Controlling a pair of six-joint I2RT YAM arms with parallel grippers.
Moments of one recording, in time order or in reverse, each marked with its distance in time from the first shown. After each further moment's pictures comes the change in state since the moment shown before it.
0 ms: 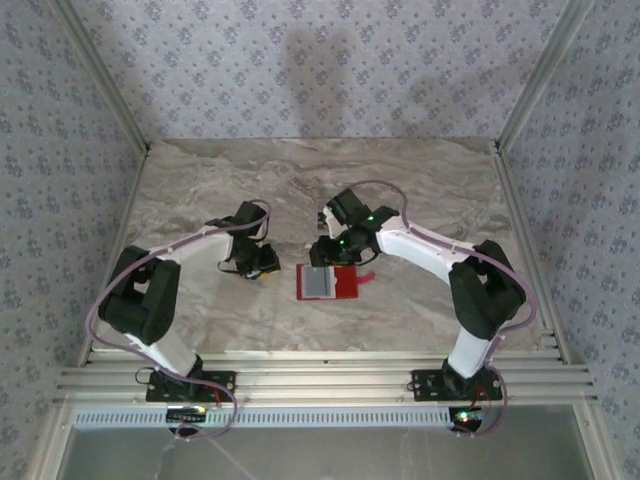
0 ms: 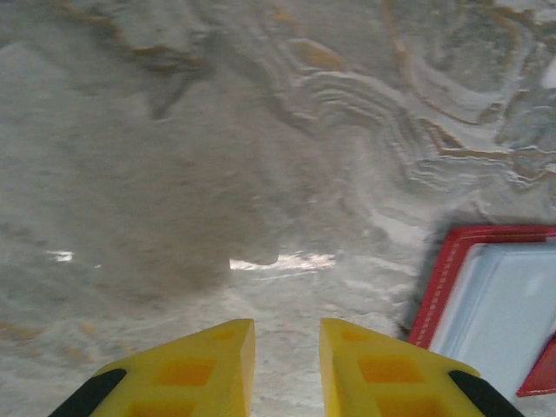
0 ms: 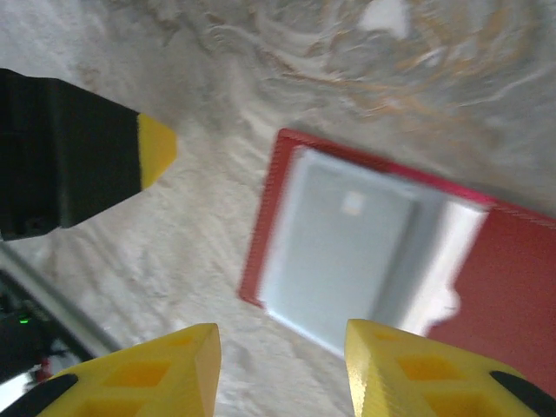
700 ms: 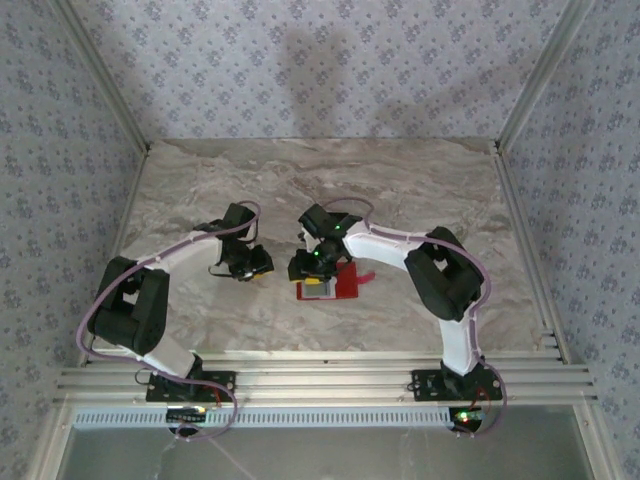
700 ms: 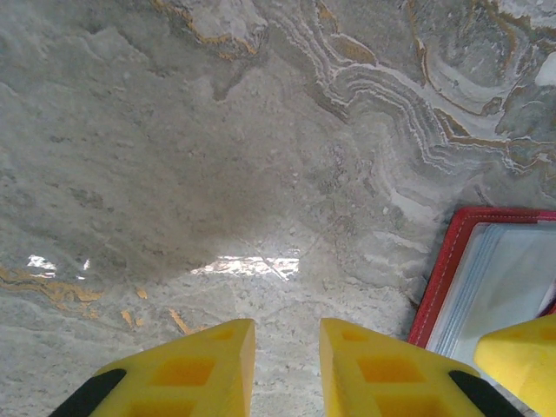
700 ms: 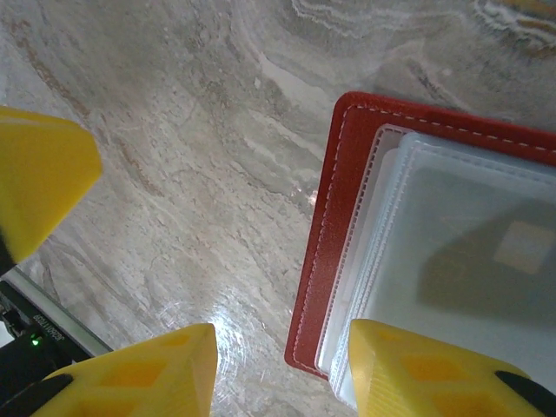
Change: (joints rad) left arm 0.045 -0.067 -0.048 0.006 0.033 0.023; right arm 0.090 0.233 0.106 0.032 -0.048 0.143
